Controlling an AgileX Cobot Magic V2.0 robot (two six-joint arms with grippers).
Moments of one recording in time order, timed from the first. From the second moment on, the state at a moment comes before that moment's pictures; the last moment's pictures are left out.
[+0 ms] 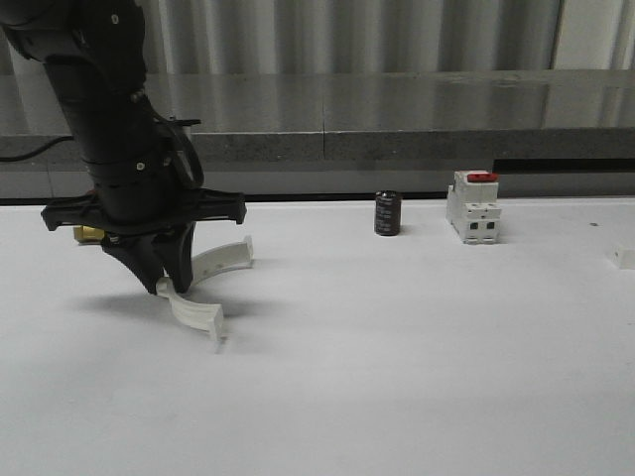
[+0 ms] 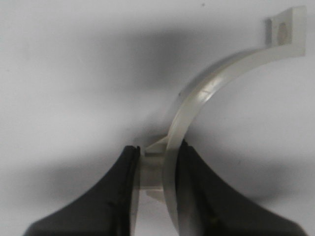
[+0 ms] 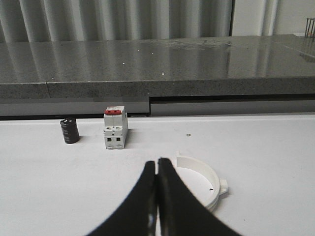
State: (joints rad) left arm -0.44 2.03 -1.41 0.02 0.75 -0.37; right arm 0.01 -0.01 0.03 -0.03 0.05 0.07
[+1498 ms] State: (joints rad) left arm -0.24 1.51 -1.14 0.17 0.50 -0.38; right arm 0.01 -0.01 0.03 -0.03 0.05 0.07
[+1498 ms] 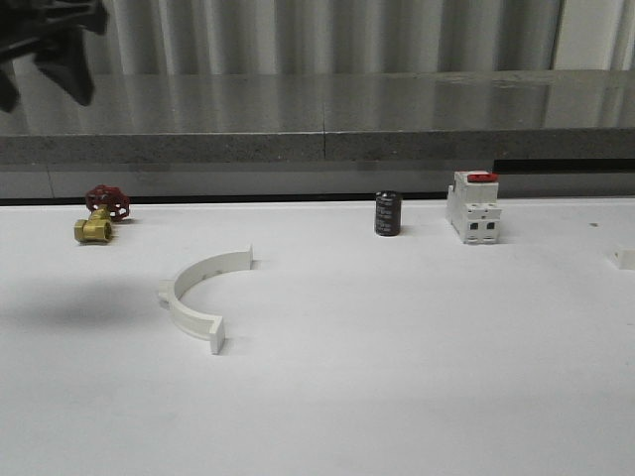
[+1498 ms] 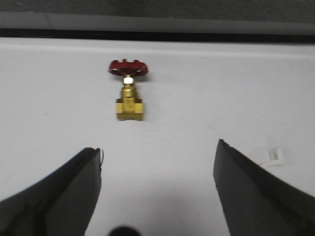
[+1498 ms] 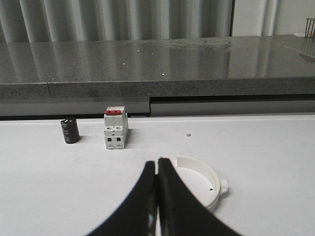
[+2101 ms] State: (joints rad) left arm -0.19 0.79 -0.55 0.21 0.48 -0.38; right arm 0.01 -0.01 0.03 -0.03 0.05 0.07
